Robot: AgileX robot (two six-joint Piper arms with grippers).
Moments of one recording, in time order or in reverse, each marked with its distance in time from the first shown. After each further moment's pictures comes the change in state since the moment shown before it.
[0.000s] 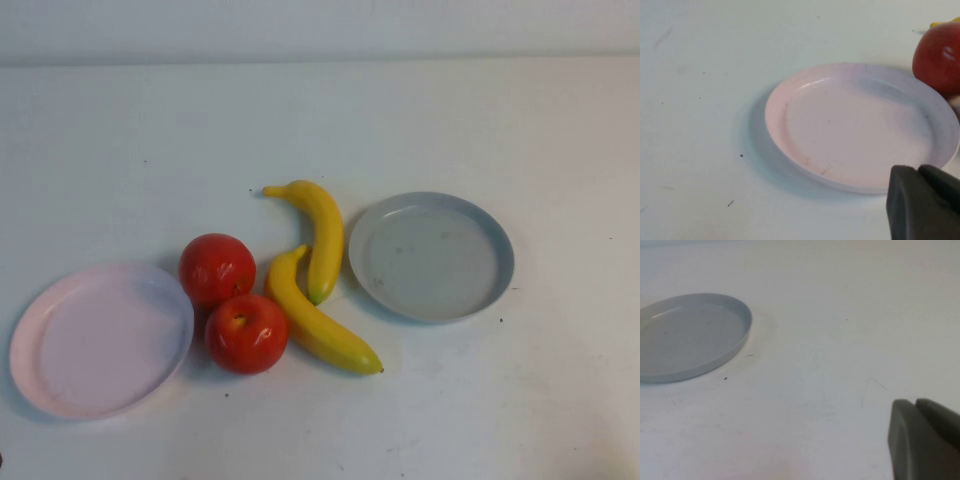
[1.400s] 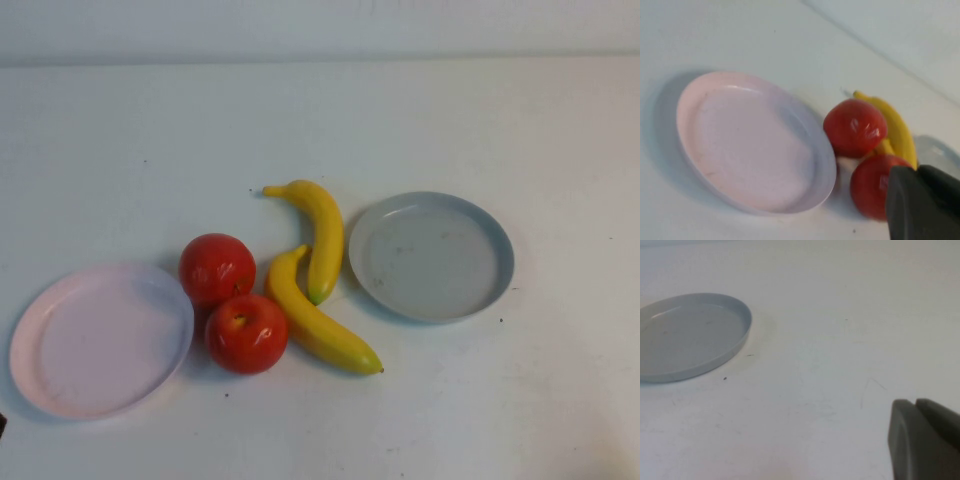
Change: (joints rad) right arm -0.002 0.000 0.000 0.000 0.000 -0.002; left arm 0.000 0.101 -0.178 -0.269 0.037 -0.360
